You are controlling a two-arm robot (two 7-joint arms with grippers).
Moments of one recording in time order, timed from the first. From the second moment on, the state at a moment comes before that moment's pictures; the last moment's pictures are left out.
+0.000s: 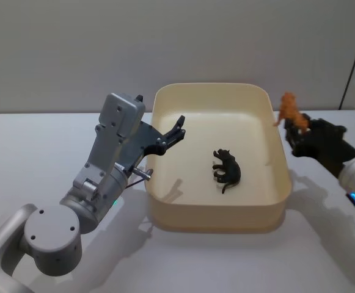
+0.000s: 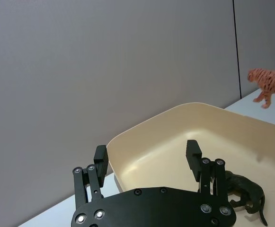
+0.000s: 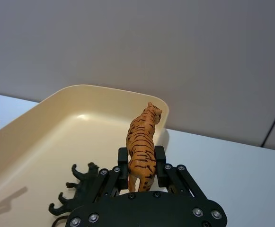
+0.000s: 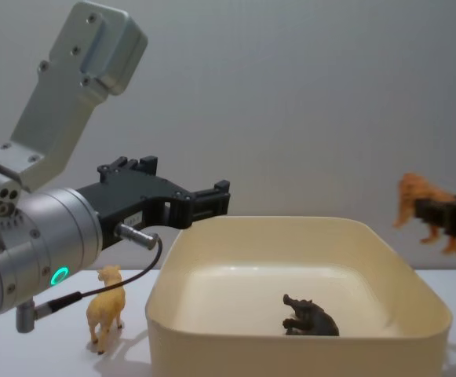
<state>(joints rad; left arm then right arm) -0.24 0.38 0.45 -1.63 -0.20 0.01 -0.01 0.12 0.27 -0.18 -1.73 0.26 0.33 0.14</state>
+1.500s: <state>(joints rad) -0.22 0.39 0.45 -1.65 -0.21 0.02 0.00 0.20 0.20 -0.23 -1.63 0.18 0.33 0.20</state>
